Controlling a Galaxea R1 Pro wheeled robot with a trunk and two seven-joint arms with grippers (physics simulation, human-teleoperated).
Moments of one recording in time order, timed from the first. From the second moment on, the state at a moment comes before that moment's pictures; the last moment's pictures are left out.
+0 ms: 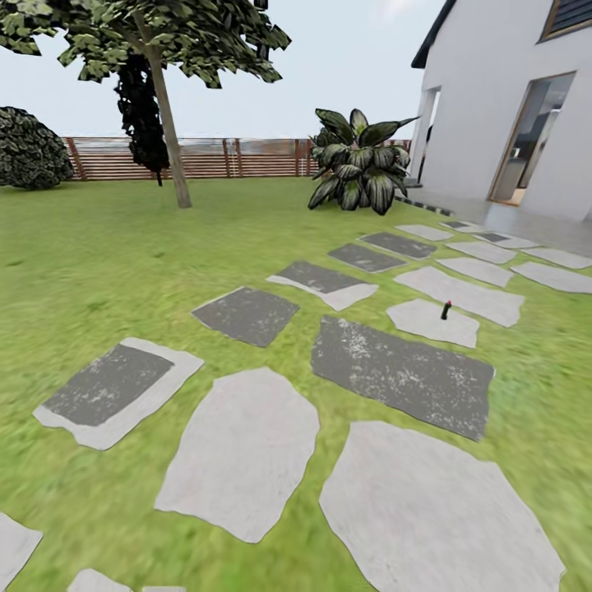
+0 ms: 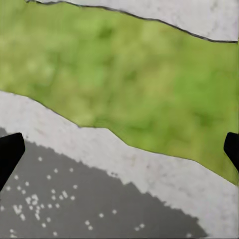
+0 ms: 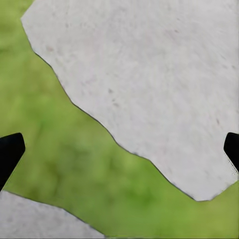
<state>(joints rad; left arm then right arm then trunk) -0.29 0.07 0.06 -0.22 -0.05 -0.21 0.01 -0.01 -0.07 0.00 -0.55 0.00 -0.37 0.00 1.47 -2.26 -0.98</state>
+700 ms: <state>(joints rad) -0.29 0.07 0.06 -0.22 -0.05 -0.21 0.01 -0.01 -0.07 0.00 -0.55 0.00 -0.37 0.00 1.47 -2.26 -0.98</state>
